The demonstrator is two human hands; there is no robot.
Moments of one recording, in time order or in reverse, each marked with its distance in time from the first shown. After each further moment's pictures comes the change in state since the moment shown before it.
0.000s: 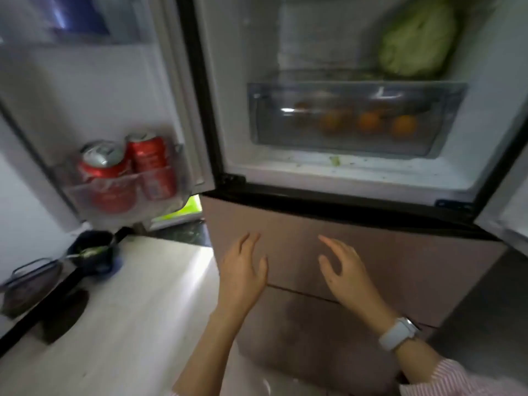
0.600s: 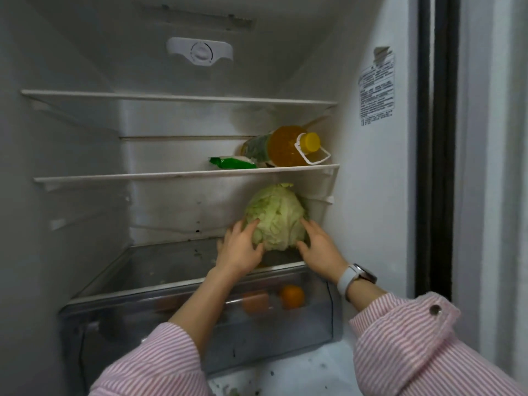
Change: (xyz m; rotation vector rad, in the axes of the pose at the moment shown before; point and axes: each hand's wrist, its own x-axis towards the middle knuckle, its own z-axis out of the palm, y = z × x) left_hand 0.437 0.265 0.091 -0.045 -0.153 0.615; right_hand 0.340 0.044 -0.262 -0.440 0.526 0.125
